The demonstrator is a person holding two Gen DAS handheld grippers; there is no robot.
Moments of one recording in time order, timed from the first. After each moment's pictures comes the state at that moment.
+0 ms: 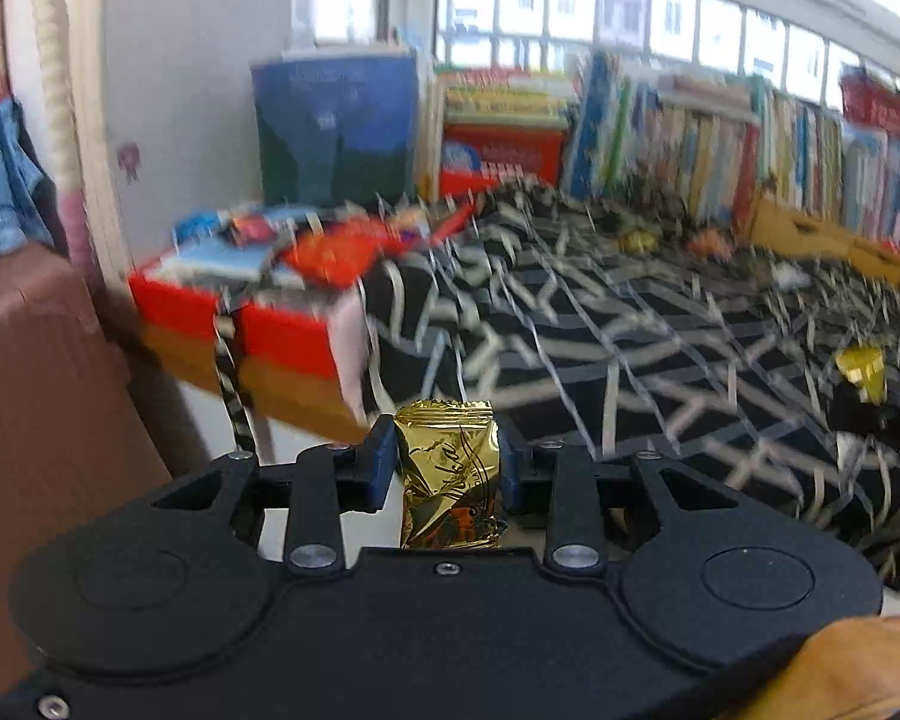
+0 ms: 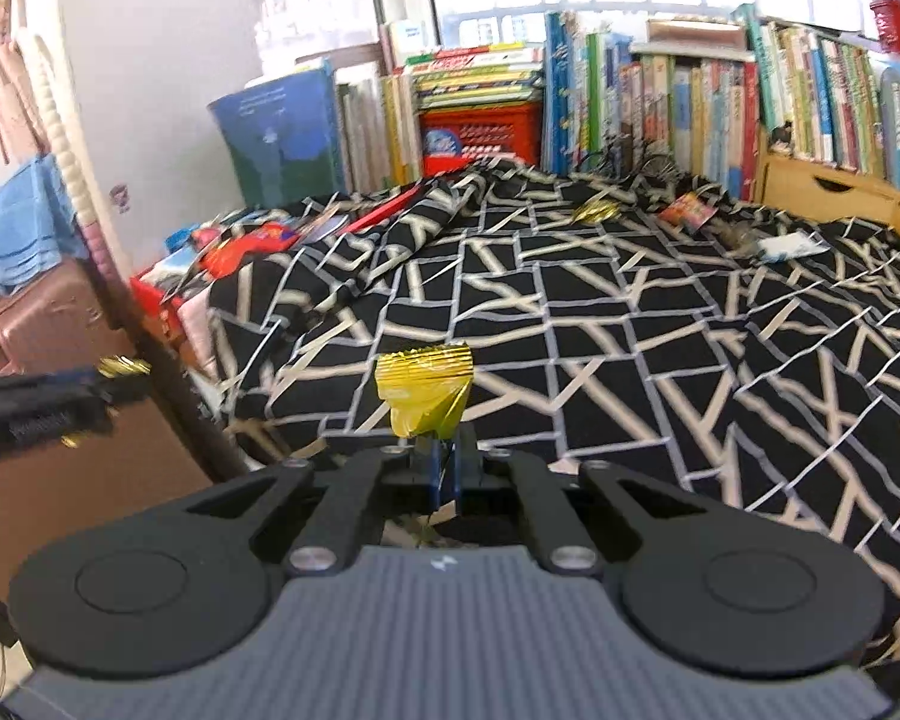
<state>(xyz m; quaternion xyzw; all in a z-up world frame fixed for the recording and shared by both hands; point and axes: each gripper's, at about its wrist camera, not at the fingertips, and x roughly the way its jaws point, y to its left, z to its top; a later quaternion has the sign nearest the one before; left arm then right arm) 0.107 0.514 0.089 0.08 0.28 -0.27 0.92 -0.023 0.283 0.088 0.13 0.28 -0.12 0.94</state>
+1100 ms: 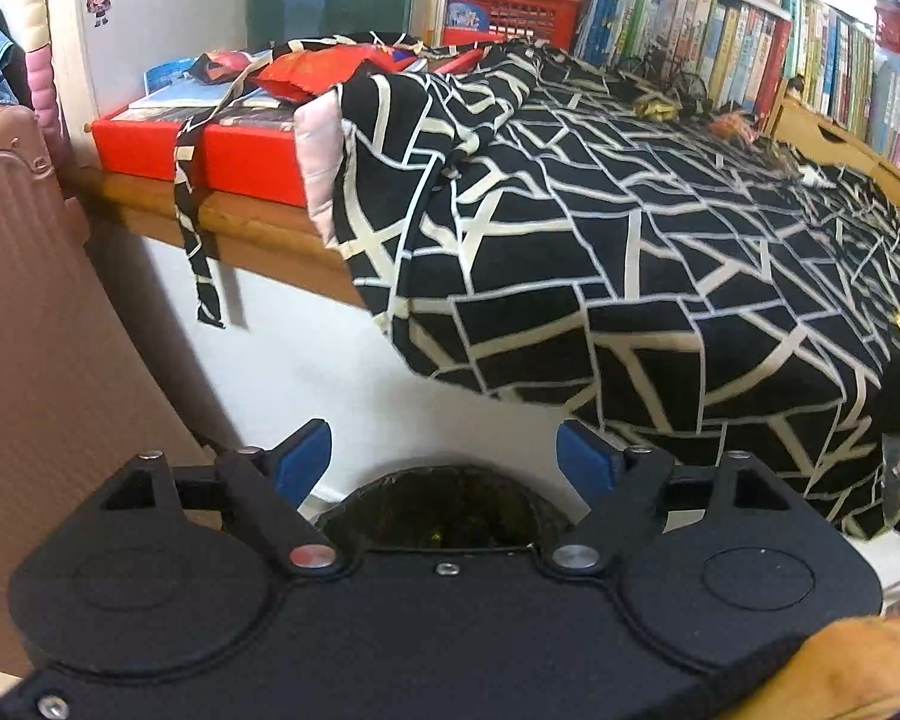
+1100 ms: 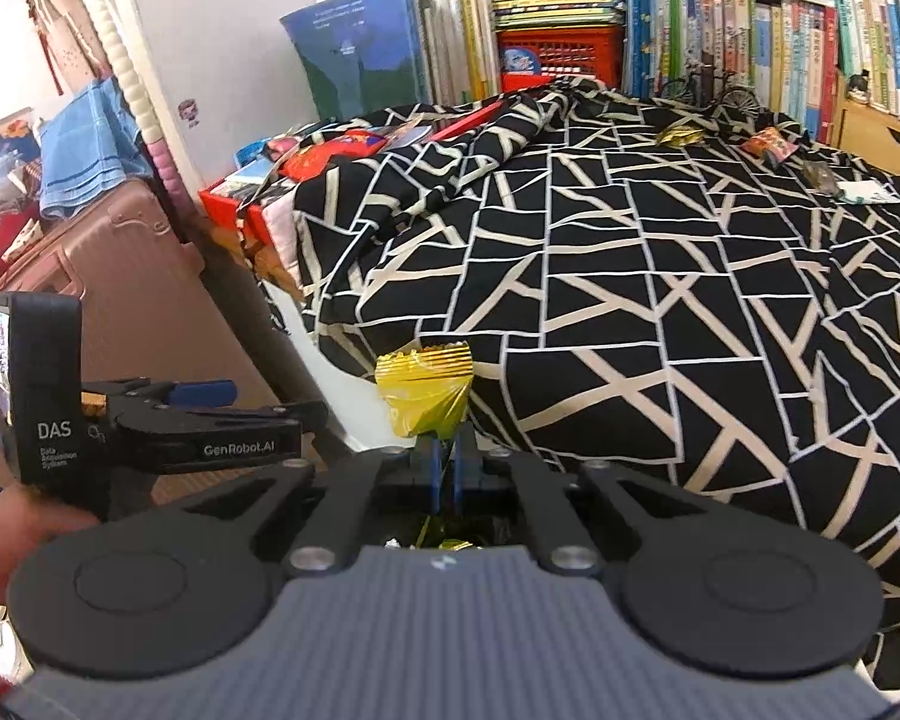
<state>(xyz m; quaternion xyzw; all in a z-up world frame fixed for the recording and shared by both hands) 0.121 0.497 0.019 0.09 0.39 -0.25 0.88 -0.019 0.314 0.076 0.14 0.35 -0.05 0.92</state>
